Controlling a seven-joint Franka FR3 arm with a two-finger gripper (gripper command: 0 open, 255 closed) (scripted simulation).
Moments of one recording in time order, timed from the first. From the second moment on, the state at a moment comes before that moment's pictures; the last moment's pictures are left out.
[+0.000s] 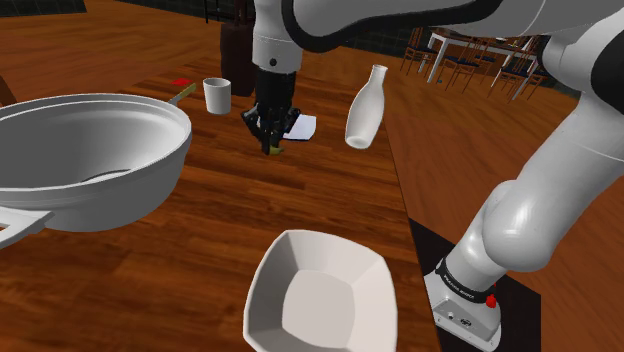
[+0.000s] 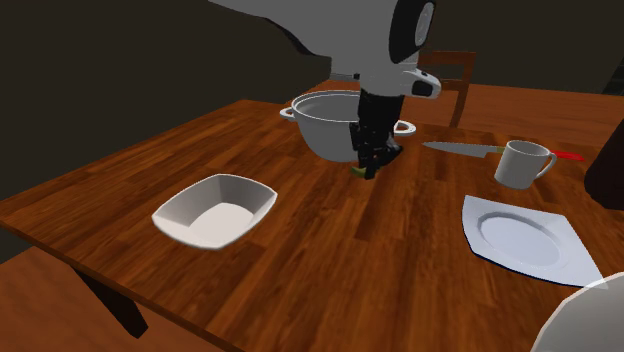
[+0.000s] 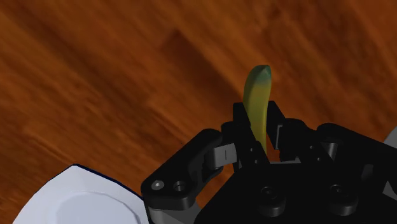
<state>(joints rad) 0.05 -0.03 0.40 -1.86 0.07 1.82 0.57</state>
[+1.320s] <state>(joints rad) 0.18 -0.36 0.51 -2.09 0.23 1.77 0.76</state>
